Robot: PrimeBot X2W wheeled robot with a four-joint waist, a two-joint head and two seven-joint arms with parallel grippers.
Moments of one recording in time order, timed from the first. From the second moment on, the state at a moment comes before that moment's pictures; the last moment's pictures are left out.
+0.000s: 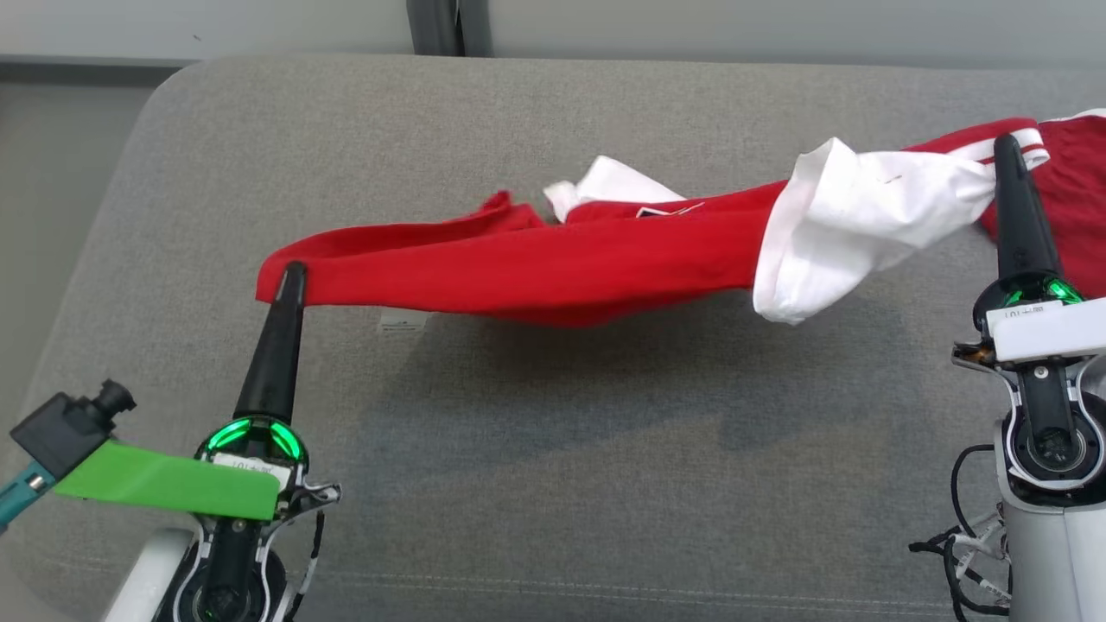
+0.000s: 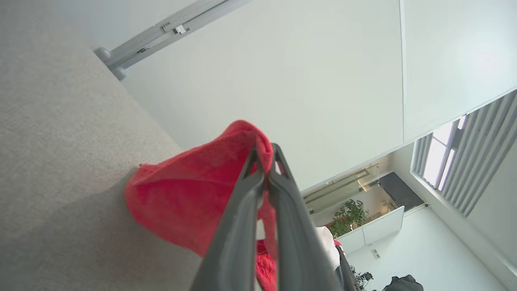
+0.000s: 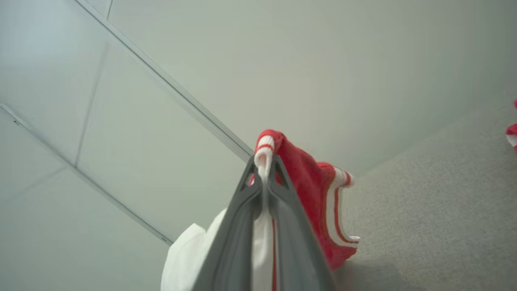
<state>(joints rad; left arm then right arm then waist) -0.12 0.25 -0.36 -0.20 -1.52 -0.10 -0.24 -0.19 -0.09 -0.06 -0.09 0.88 0.03 0.01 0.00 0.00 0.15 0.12</state>
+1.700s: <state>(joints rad) -0.84 0.26 -0.34 -0.03 -1.37 0.13 -0.06 -0.77 -0.06 -0.07 0.06 1.31 -0.14 0.03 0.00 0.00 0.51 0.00</state>
